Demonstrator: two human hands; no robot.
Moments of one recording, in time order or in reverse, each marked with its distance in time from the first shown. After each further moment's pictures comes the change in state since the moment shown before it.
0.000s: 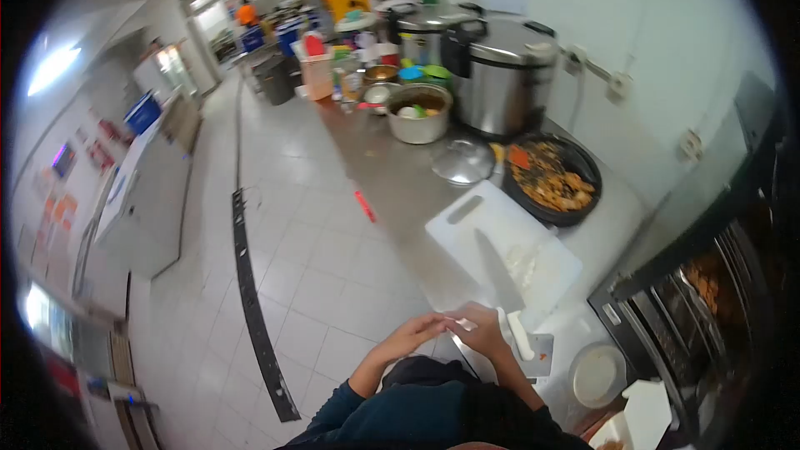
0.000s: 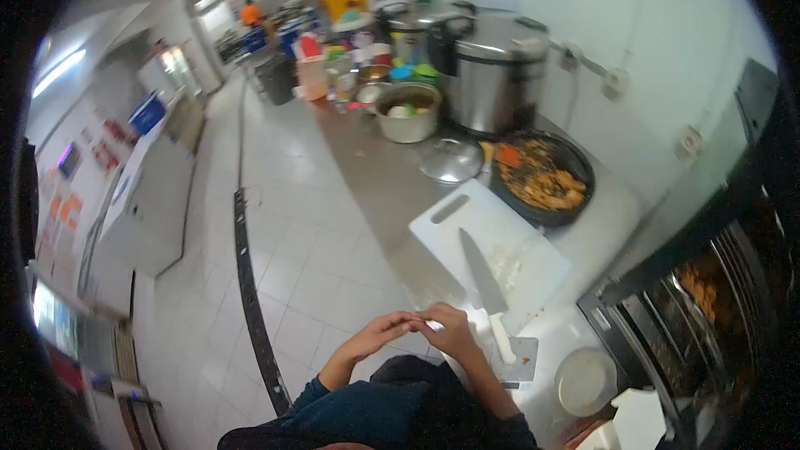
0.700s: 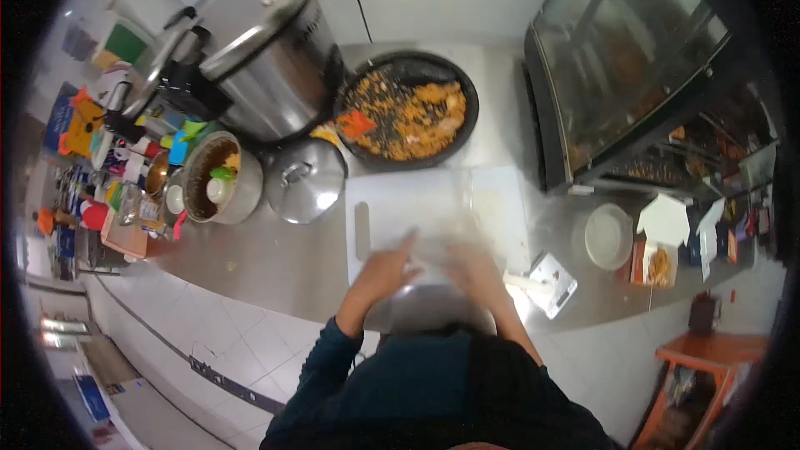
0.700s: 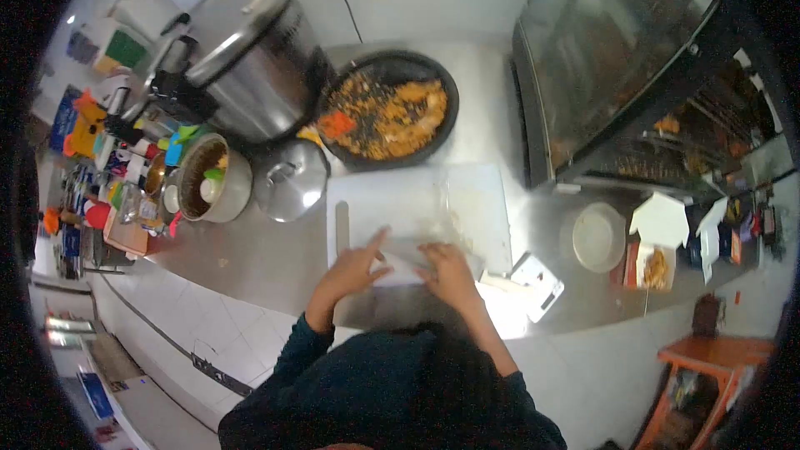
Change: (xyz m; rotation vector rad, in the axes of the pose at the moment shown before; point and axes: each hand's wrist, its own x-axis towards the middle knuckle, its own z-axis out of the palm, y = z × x) left_hand 0.292 0.043 -0.088 1.164 -0.786 0.191; right_hand 0.054 0.105 -0.015 -0.613 0.412 0.881
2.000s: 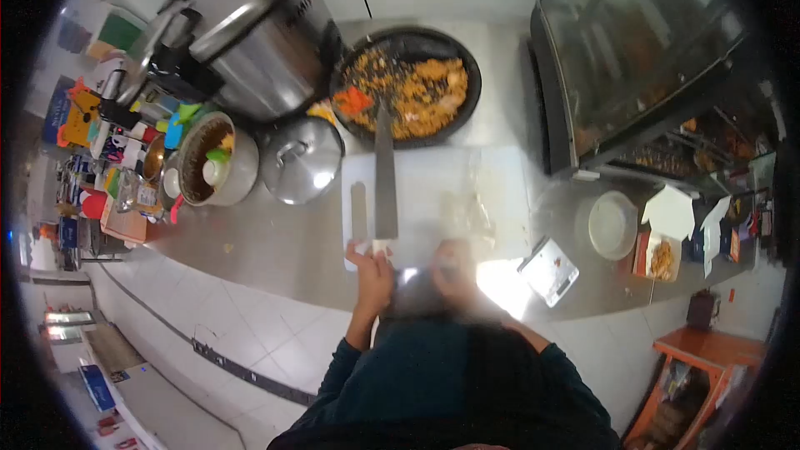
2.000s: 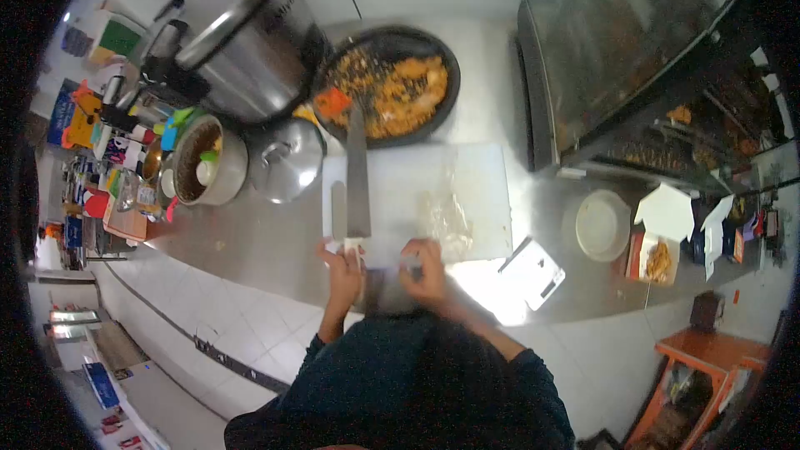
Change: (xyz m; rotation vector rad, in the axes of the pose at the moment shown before) left_hand -0.024 -0.010 0.072 -0.915 0.700 -0.238; right_hand -0.018 -0.004 0.054 0.509 0.323 -0.036
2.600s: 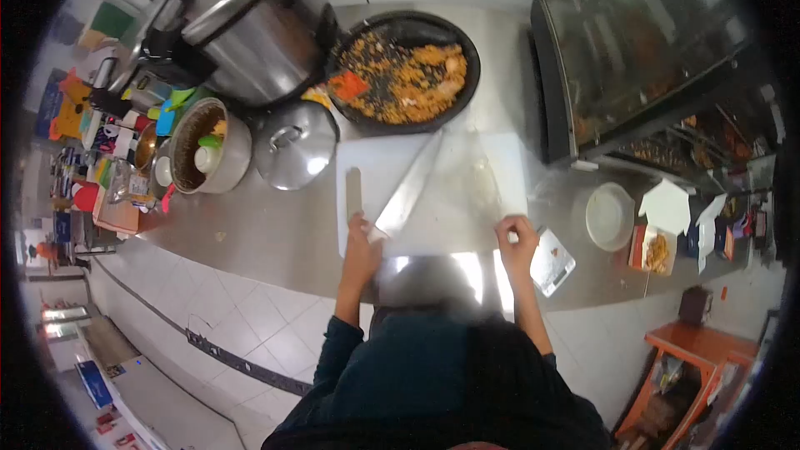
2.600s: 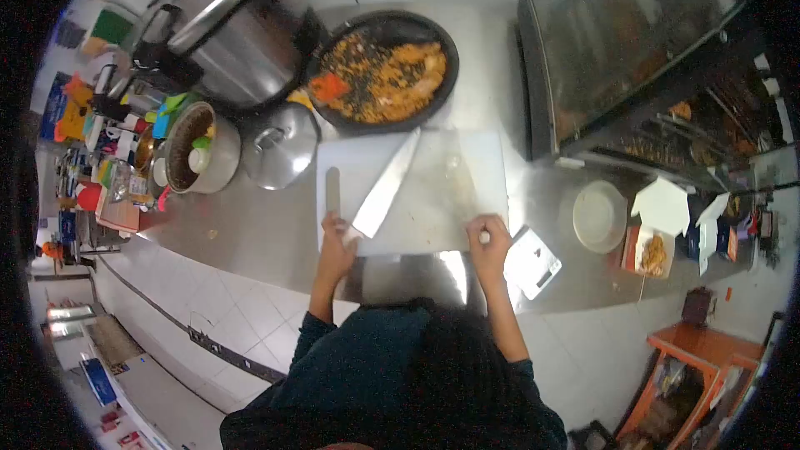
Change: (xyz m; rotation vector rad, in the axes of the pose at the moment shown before) left_hand 0.028 -0.046 -0.025 0.469 -0.115 0.188; right_hand 0.021 0.015 -0.085 -0.314 0.265 0.092
